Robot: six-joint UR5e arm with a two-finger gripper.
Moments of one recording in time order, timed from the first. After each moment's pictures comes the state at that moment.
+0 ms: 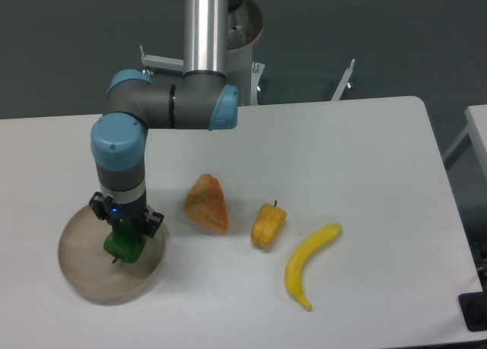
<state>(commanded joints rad) 1.81 -2.15 -1.39 -1.04 1.45 0.29</state>
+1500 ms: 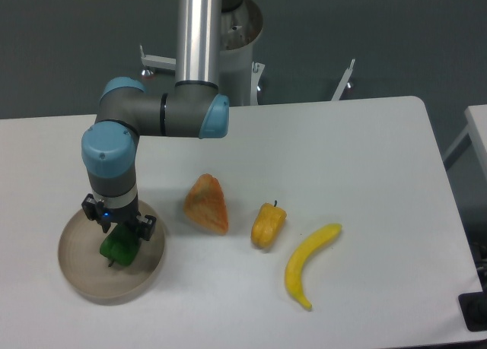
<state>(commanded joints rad) 1.81 -2.12 -1.39 -1.04 1.45 0.31</state>
